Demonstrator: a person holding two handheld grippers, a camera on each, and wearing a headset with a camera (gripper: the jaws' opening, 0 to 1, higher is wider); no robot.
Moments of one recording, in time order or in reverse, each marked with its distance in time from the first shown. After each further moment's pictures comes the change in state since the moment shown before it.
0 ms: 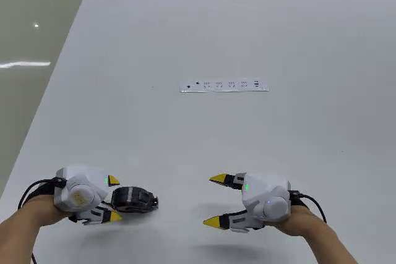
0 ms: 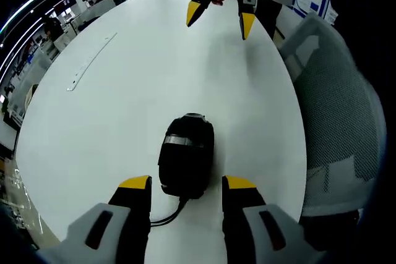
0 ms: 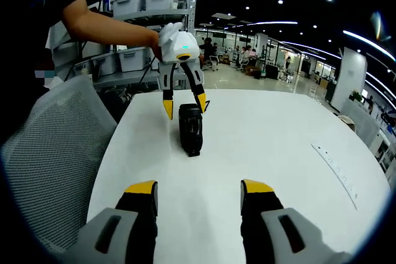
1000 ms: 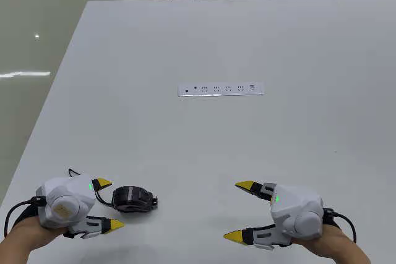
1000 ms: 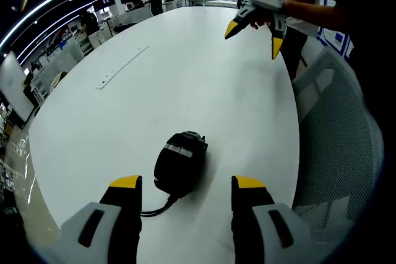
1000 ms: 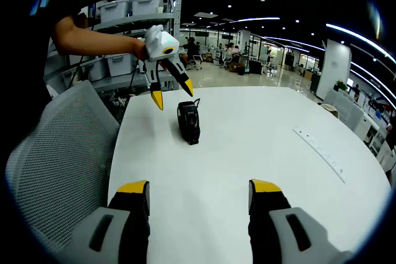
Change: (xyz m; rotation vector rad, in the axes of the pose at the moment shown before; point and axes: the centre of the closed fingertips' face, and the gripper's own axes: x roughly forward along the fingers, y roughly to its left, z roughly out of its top) left arm -0.034 -0.013 0.017 -0.195 -0.141 0.155; right arm -0.063 0.018 -0.013 0.074 0.009 -0.104
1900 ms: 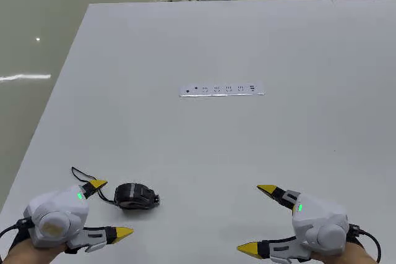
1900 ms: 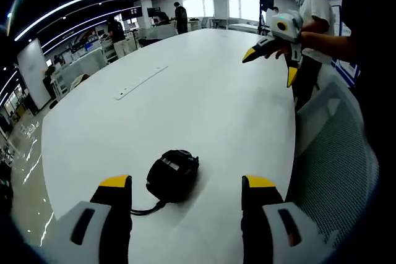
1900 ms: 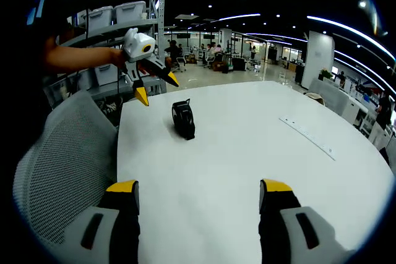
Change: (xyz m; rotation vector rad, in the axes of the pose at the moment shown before) left arm -0.029 -0.019 0.024 -0.134 -0.151 0.116; right arm -0.035 0.012 -0.011 0.096 -0.007 -0.090
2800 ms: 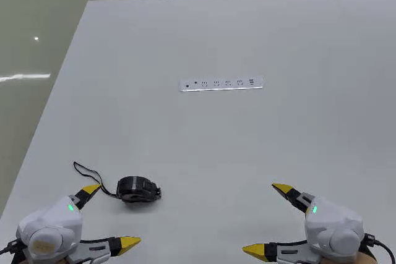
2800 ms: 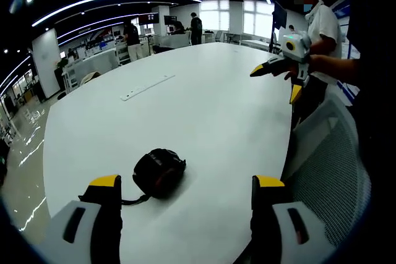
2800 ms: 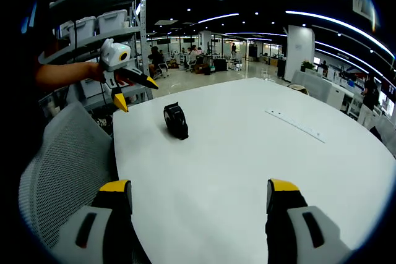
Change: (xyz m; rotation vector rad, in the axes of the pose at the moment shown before) left arm -0.020 -0.027 0.000 -0.119 -0.084 0.047; right arm -0.023 0.010 -0.009 0.105 -0.027 -0.104
